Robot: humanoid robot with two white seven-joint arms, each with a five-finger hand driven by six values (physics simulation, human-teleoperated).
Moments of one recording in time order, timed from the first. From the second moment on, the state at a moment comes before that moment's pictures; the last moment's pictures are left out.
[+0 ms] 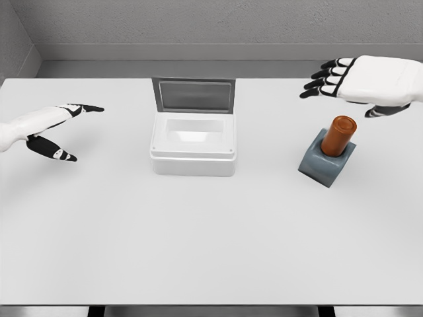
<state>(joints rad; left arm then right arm) -0.55 0.84 -0.55 -1.15 -0.01 -0.61 -0.47 -0.86 -1.07 0.67 -1.71 0.31 -0.54 0.61</state>
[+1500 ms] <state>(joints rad) -0.65 0.83 -0.88 -1.03 0.57 -0.61 -0.47 -0.84 -1.05 0.78 -1.62 0.34 -0.61 0.61</state>
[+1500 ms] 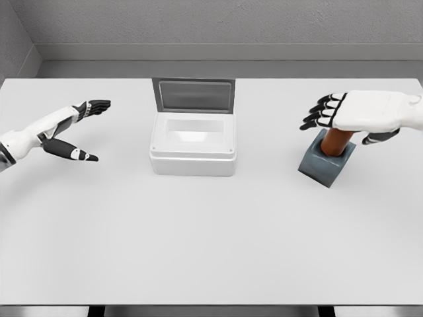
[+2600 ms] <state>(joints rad) -0.64 0.82 -0.88 -1.03 0.55 -0.61 -0.47 -0.83 -1.07 0.78 -1.57 0.37 -0.61 0.61</state>
